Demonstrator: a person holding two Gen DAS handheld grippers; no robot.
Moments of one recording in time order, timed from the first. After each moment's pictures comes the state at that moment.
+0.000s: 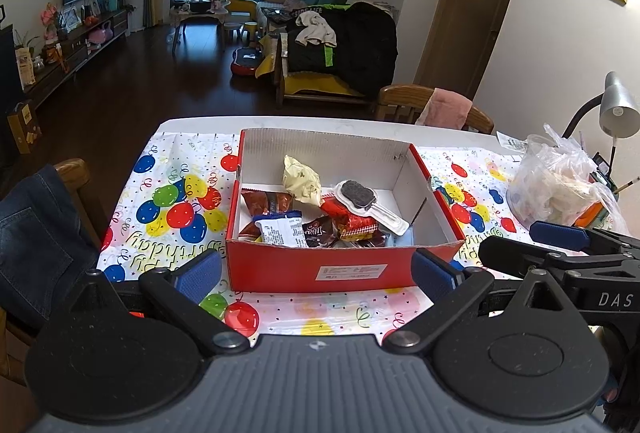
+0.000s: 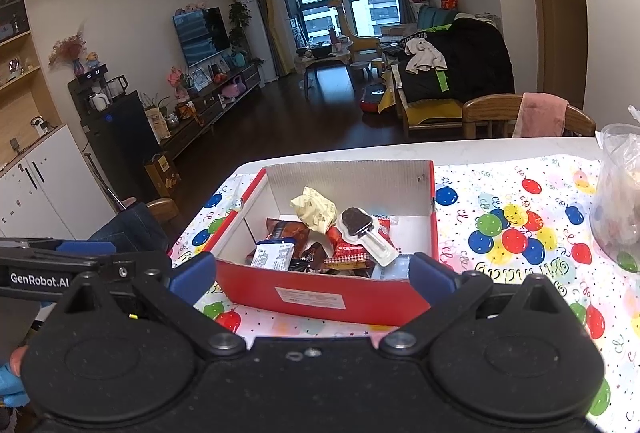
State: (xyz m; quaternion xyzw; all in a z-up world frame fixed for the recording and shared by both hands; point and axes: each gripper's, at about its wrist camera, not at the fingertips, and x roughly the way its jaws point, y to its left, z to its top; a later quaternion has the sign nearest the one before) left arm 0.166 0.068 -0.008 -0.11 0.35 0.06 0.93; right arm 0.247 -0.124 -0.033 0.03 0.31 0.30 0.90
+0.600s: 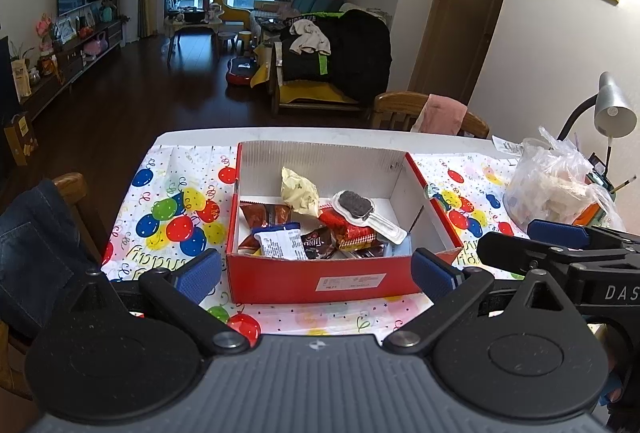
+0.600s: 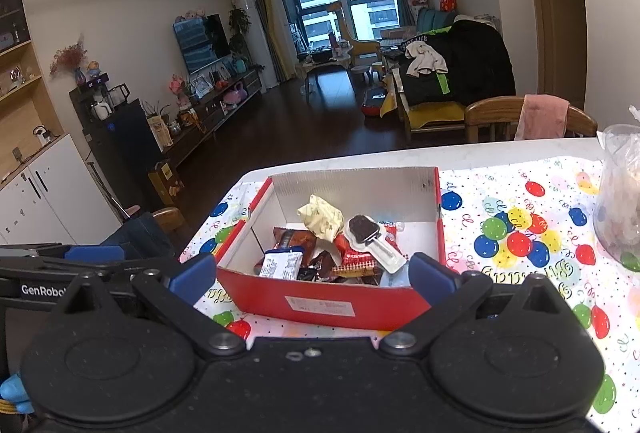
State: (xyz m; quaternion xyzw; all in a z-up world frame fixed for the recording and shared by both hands) left arm 0.166 0.073 -0.002 -0.09 0.33 0.05 0.94; right arm 0.239 -0.115 -0.024 0.04 0.31 0.30 0.90
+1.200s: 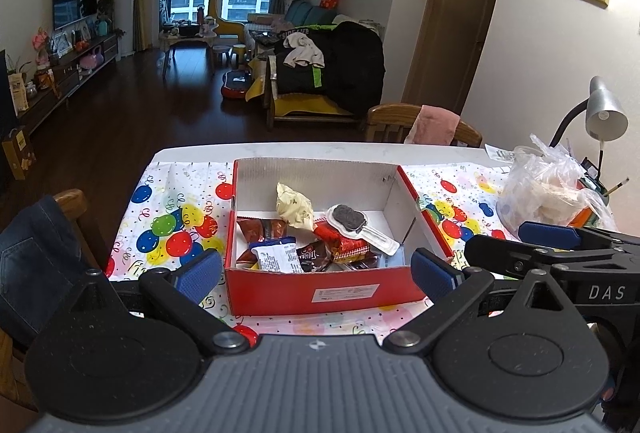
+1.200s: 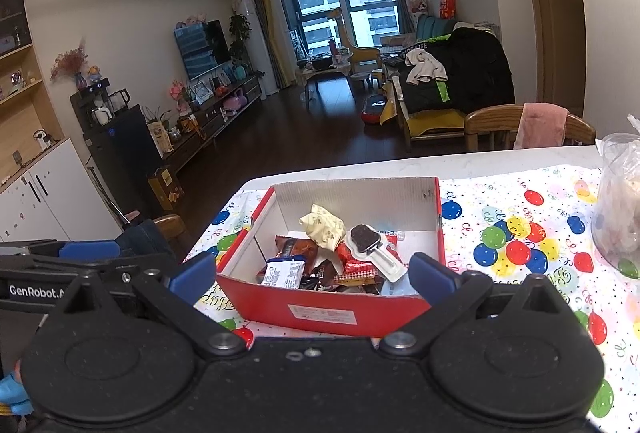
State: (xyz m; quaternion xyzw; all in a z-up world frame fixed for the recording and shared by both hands) left arm 0.159 0.071 0.010 -0.09 0.32 0.04 0.94; right arm 0.239 -0.114 -0.018 0.04 0.30 0.30 0.90
